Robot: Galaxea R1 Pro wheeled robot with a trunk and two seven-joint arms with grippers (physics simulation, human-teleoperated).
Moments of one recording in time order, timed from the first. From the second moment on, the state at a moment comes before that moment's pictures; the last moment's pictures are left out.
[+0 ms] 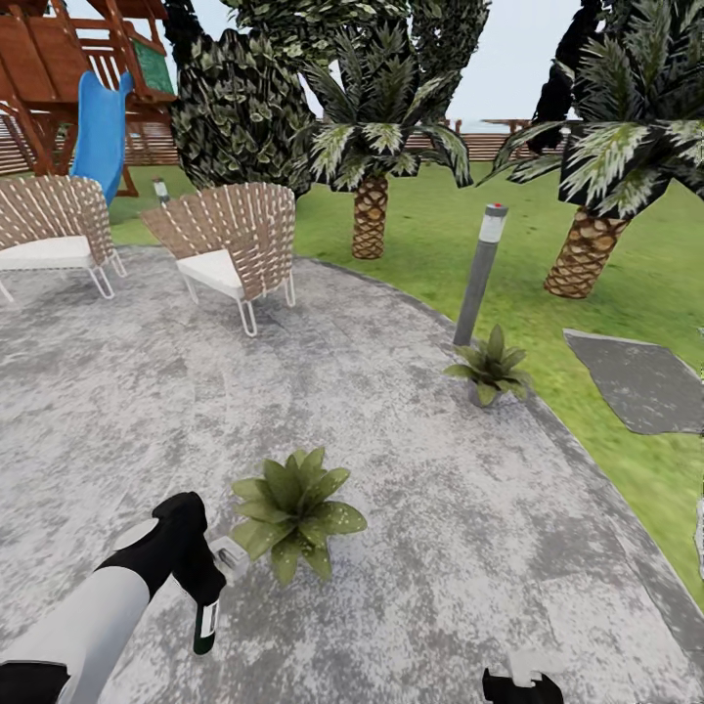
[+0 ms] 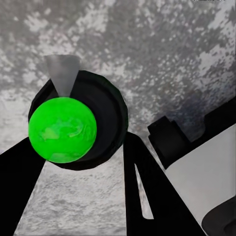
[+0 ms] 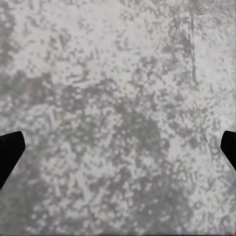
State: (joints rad) left arm -0.76 0.13 -0.09 -0.60 -1.08 0.87 -1.23; right arm -0.46 -0.04 0.24 -0.05 -0.21 -0.29 -0.26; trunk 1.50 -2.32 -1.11
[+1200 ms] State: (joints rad) left arm -0.75 0.15 -0.09 -0.58 -1.07 0.85 -1.30; right arm -0.46 -0.04 0.24 -0.05 -0.21 -0.29 -0.26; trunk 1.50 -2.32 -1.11
